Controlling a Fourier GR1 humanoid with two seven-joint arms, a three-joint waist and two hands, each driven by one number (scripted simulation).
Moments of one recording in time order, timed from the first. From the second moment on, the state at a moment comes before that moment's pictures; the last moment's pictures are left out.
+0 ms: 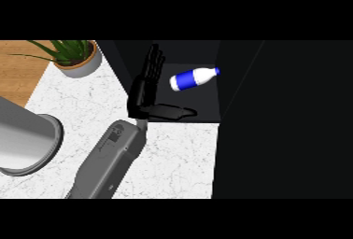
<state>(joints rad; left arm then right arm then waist) -0.63 0.00 -0.24 -0.99 0.36 0.23 -0.45 0.61 -0.10 0.32 -2.15 -0.24 0.18 -0.20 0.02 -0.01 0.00</state>
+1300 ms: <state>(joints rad) 0.32 0.25 -0.44 -2.16 0.36 0.25 -0.30 0.56 -0.25 0.51 -2.26 -0.06 0.27 -0.13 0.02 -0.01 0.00</state>
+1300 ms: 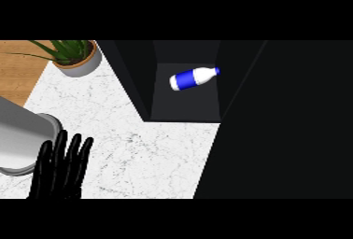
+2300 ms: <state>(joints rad) 0.71 0.43 -0.10 -2.30 0.65 -0.07 -0.43 0.43 -0.23 0.55 -2.35 0.08 0.29 0.09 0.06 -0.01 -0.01</state>
